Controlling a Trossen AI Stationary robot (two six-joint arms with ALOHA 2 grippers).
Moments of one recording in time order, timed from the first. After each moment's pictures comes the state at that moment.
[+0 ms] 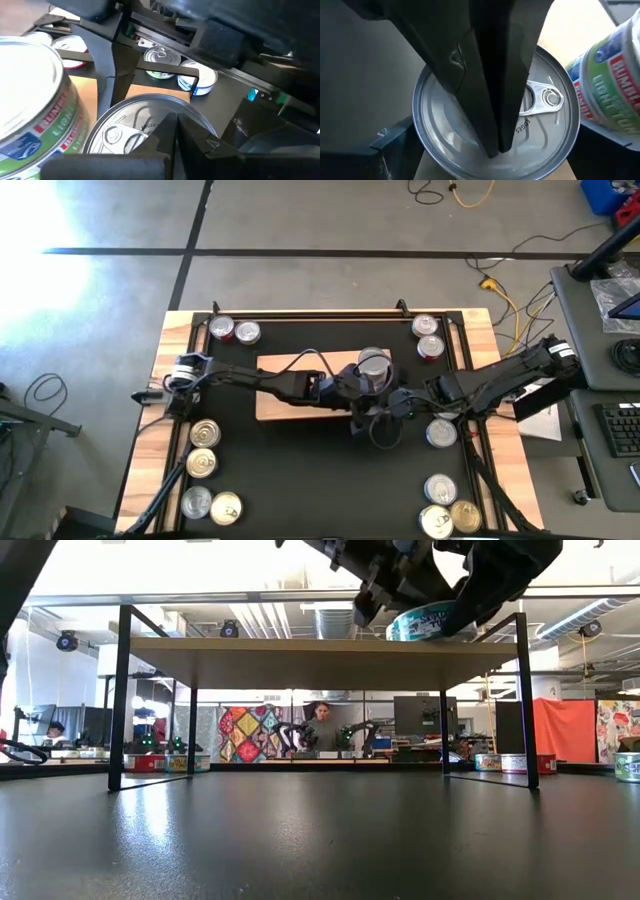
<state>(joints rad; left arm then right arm) -0.08 2.01 1.66 -0.17 -0.18 -0.21 0.25 1.27 0.95 -0.57 0.35 0.28</state>
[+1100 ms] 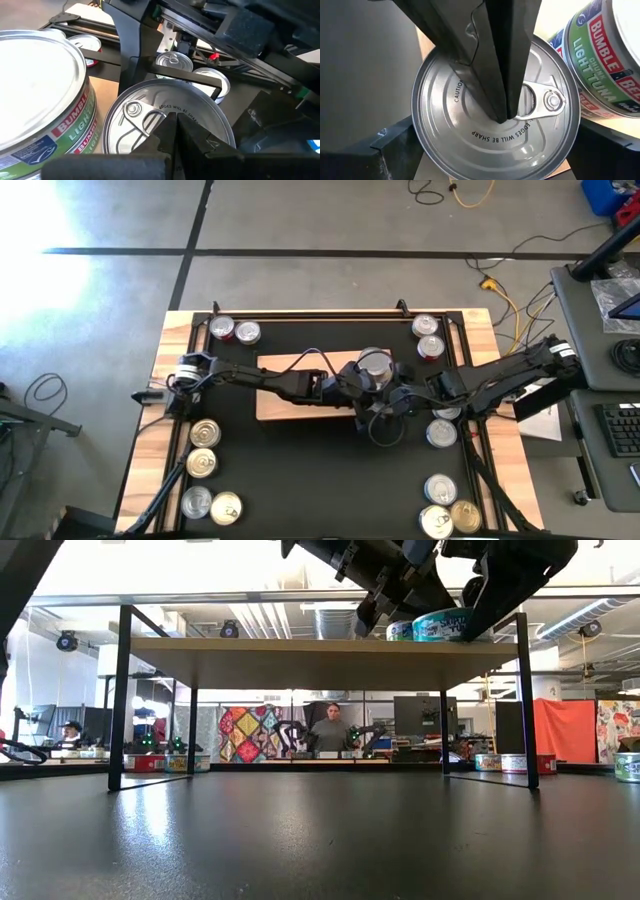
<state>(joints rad) -0.06 2.08 1.65 -0.15 -0.21 -0.28 0.24 1.27 1.01 -0.77 0.34 0.30</state>
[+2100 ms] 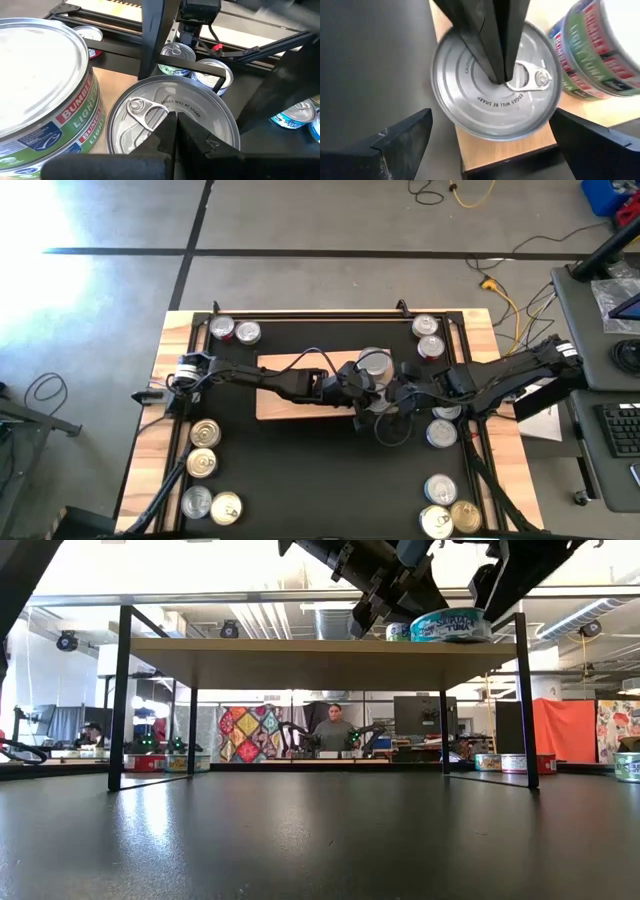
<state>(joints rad) -0.06 2.08 1.66 -0.22 -0.21 -0.28 0.25 1.23 1.08 -0.90 0.29 0.31</state>
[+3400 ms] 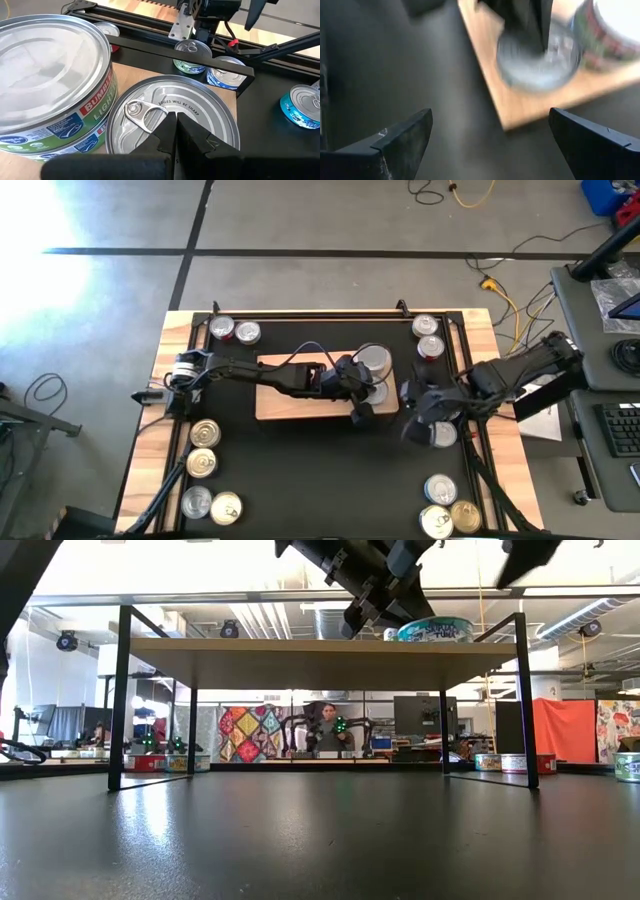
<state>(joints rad) -0.03 2.03 1.65 -0.26 -0.22 -0.27 0.40 1.19 1.23 -1.11 0.29 0.61</state>
